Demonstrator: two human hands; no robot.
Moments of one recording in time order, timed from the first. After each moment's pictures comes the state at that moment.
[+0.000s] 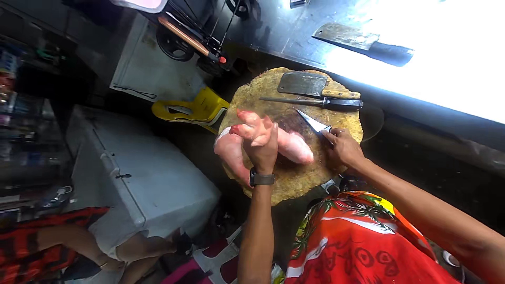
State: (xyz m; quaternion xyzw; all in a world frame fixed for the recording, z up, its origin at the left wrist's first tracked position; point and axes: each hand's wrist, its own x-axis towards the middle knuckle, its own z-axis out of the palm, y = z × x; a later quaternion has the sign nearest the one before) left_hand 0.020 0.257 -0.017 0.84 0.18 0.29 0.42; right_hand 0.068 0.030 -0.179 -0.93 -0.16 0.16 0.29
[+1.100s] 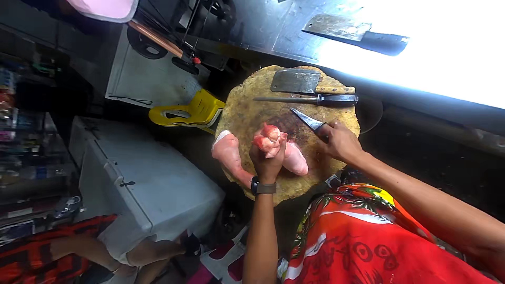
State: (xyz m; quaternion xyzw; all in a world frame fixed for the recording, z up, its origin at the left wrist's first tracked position) left_hand 0.004 0.246 -0.035 0.86 0.11 0.22 0.44; right_hand 0.075 0.032 -0.135 -0.91 -0.15 0.15 0.35
